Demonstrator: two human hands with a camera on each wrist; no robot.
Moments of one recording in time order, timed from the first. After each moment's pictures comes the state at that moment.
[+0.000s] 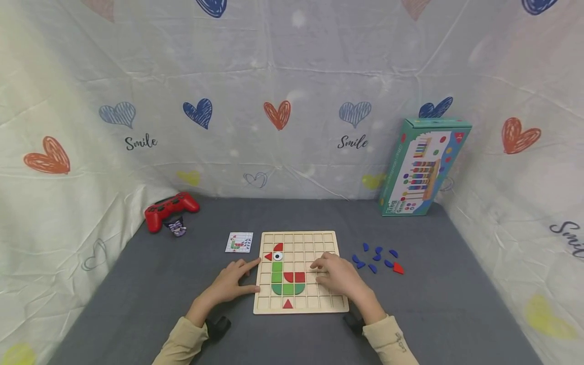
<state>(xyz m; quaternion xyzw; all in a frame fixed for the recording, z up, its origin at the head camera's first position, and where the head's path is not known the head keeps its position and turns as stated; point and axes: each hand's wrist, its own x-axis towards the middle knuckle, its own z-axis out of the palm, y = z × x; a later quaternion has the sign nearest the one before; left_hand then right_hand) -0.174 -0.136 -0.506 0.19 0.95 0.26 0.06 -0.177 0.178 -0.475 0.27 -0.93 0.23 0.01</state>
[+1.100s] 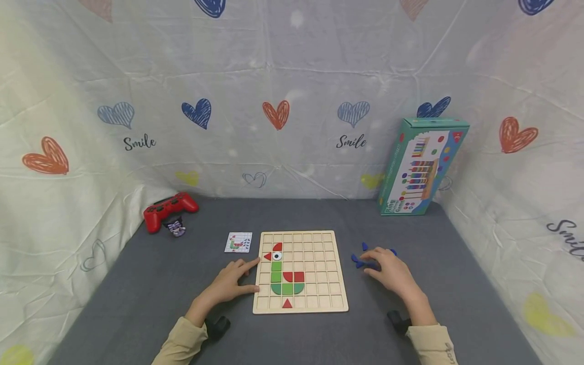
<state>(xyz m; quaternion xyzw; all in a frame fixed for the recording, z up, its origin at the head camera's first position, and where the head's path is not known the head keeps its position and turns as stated) -0.174 -0.137 -0.508 0.19 0.95 0.26 0.05 -0.175 0.285 -0.470 0.16 -0.96 0.21 0.04</state>
